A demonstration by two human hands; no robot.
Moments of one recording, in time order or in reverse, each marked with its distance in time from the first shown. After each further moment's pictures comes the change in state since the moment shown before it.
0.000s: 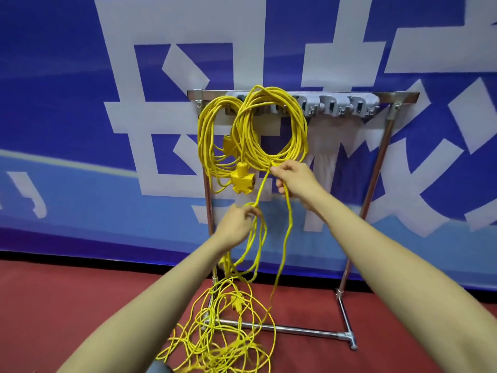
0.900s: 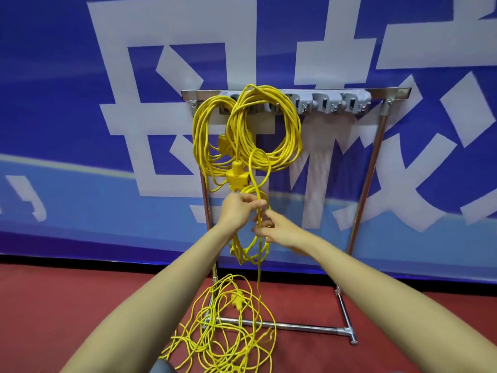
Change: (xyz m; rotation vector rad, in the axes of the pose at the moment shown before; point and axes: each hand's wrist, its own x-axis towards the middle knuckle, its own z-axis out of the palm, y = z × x) left_hand 0.007 0.030 -0.003 -0.386 0.136 -0.075; right_hand -0.052 0.074 0.031 -0.061 -0.404 0.125
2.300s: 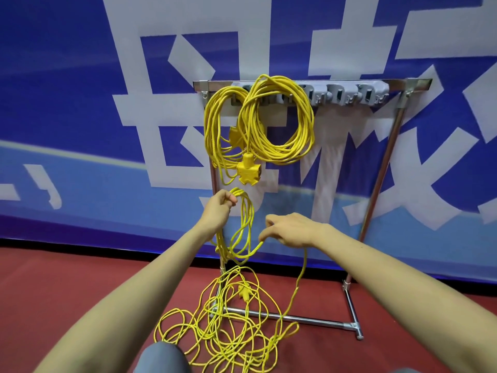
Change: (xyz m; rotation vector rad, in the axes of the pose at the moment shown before) left_hand -0.002 -0.059 -0.047 -0.046 0.031 -0.076; right_hand 0.004 0.002 -0.011 -1.349 -0.288 -0.412
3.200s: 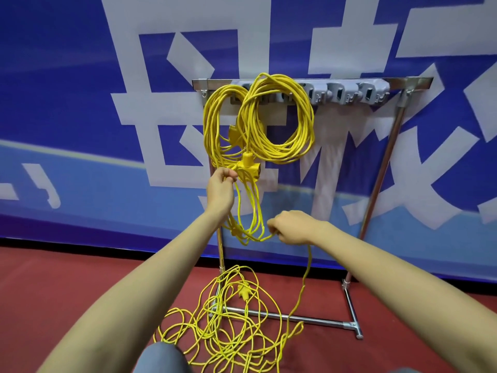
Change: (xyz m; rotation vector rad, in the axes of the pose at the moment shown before) left_hand 0.019 0.038 0.011 -0.200 0.282 0.036; right_hand 0.006 0.002 0.003 -0.012 0.011 0.219
